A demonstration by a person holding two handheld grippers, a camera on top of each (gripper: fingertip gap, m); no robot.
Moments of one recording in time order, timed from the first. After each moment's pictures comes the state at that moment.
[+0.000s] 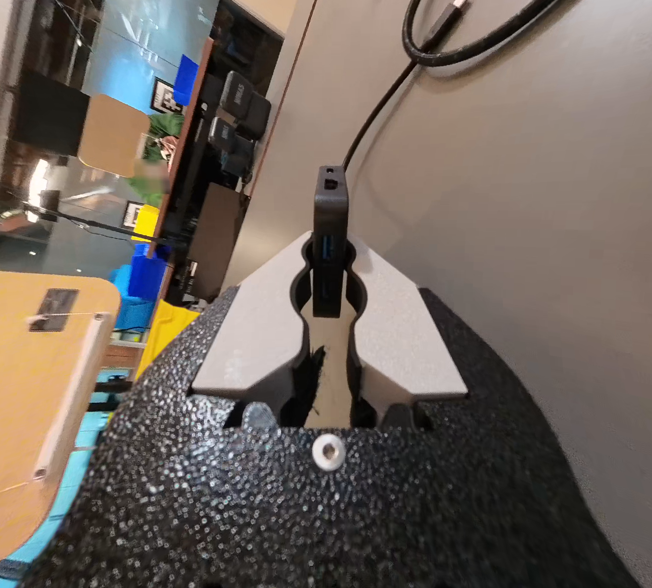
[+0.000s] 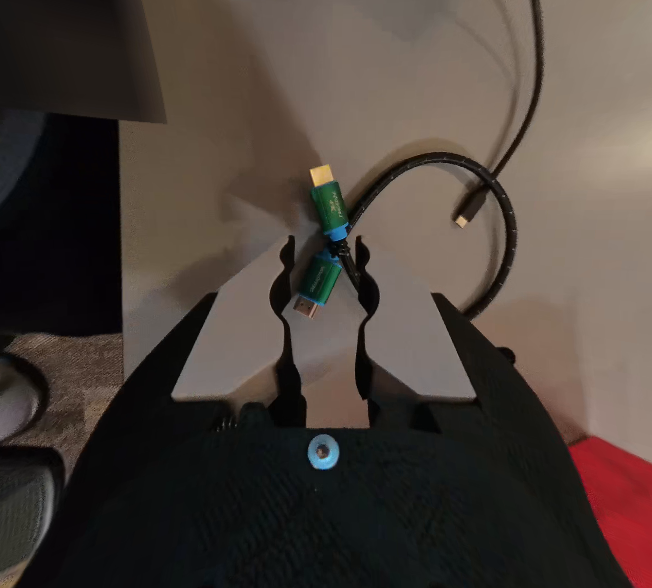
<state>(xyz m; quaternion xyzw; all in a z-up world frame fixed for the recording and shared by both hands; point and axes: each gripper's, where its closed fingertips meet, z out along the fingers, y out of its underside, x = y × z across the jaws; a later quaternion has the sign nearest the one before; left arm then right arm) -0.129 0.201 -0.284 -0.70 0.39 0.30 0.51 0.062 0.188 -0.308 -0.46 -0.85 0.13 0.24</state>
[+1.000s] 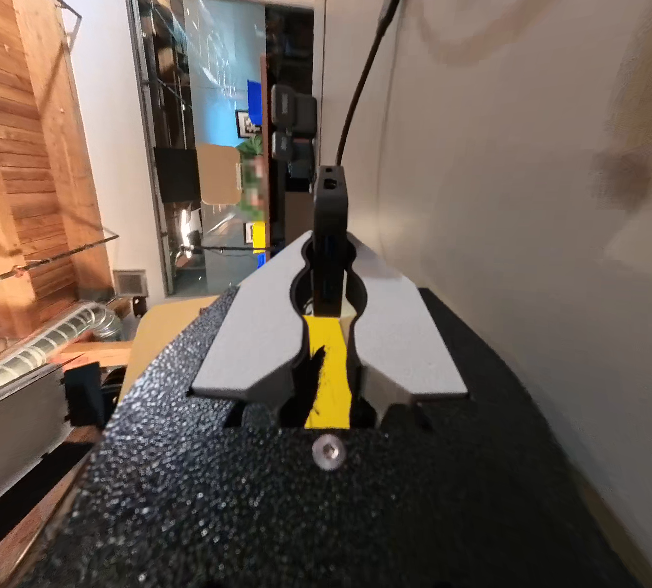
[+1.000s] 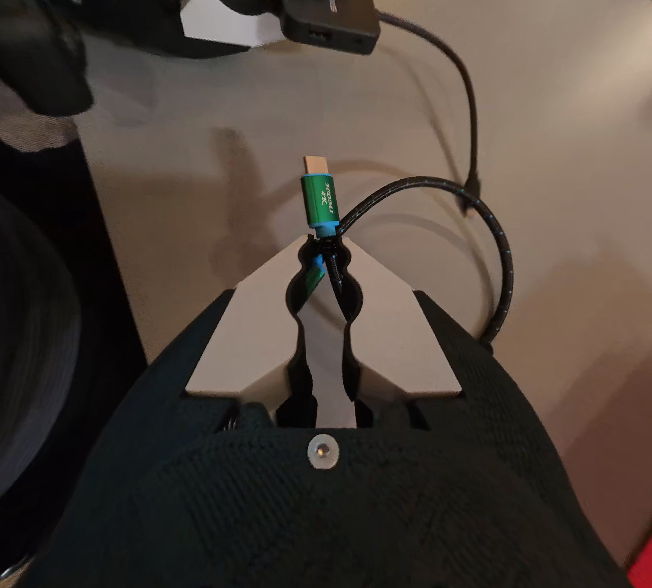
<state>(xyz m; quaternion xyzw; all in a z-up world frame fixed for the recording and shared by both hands) -0.126 0.198 -0.275 -0.60 0.47 0.48 0.45 0.025 0.187 -0.291 -0.61 -0.68 0.25 0.31</state>
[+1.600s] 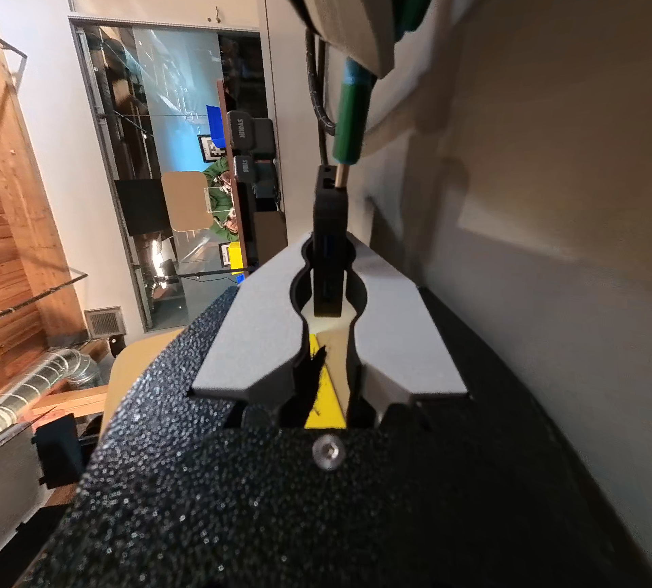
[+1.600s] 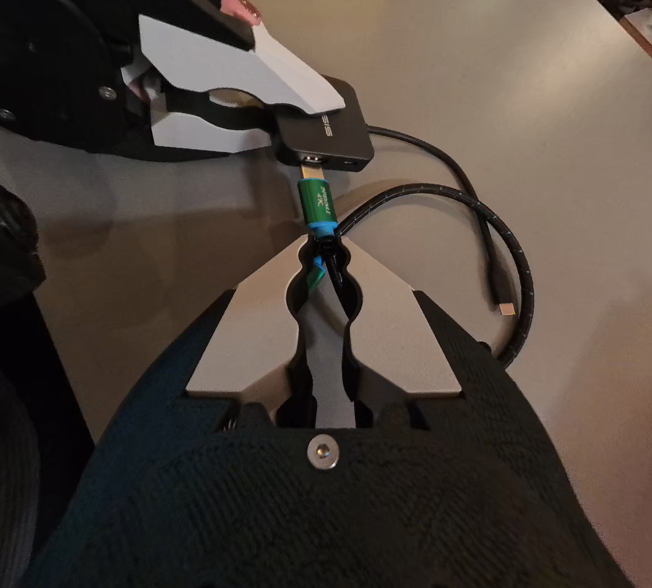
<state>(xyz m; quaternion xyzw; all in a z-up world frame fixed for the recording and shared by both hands) -0.111 0.198 -0.306 -0.60 0.52 0.45 0.41 -0.038 0.179 -0.312 -0.64 -0.64 0.22 0.37</state>
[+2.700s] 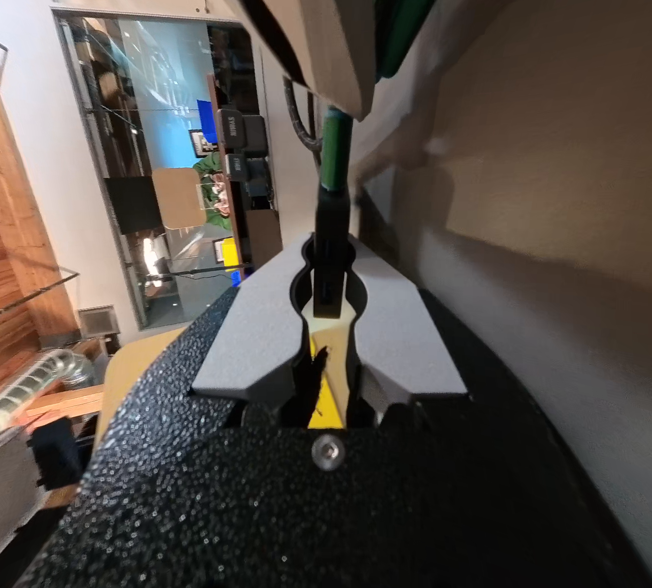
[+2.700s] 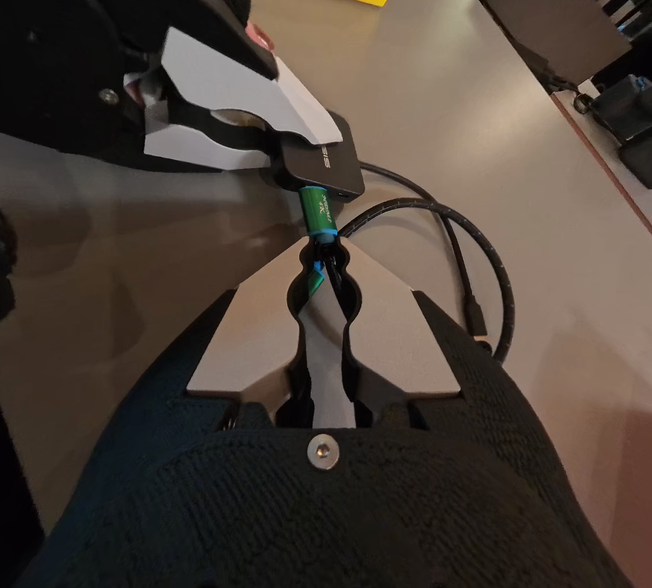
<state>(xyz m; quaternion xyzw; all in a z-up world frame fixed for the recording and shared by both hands) -0.108 0.198 -0.309 -0.61 0.52 0.44 0.40 -0.049 0.182 -0.308 -0.59 -0.65 0.18 0.44</state>
